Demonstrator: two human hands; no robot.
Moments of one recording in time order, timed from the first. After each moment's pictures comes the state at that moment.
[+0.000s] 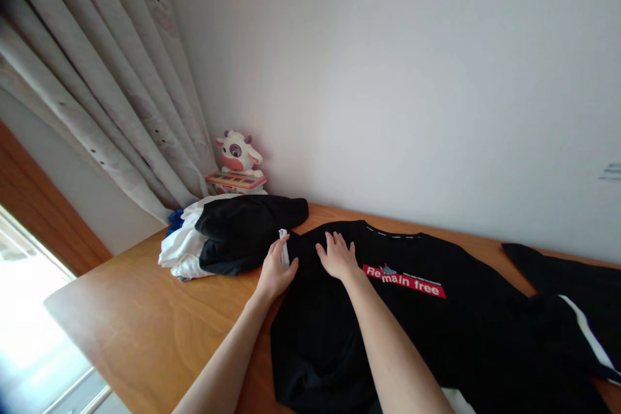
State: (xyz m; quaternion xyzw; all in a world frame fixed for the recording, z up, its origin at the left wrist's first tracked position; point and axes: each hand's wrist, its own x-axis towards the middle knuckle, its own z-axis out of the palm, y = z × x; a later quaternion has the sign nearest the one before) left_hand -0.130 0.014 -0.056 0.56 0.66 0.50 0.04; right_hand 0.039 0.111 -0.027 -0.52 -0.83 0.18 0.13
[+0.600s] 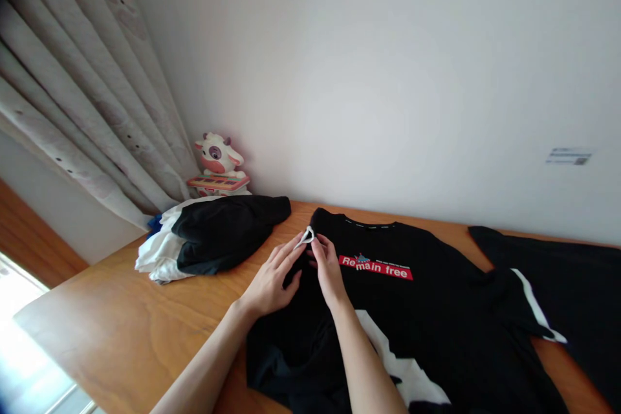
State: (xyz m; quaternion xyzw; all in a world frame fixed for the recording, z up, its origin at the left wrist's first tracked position) left_hand -0.074 -0.017 -0.012 0.81 0.49 0.33 -0.03; right_hand 0.076 0.056 -0.041 -0.40 -0.63 0.45 0.49
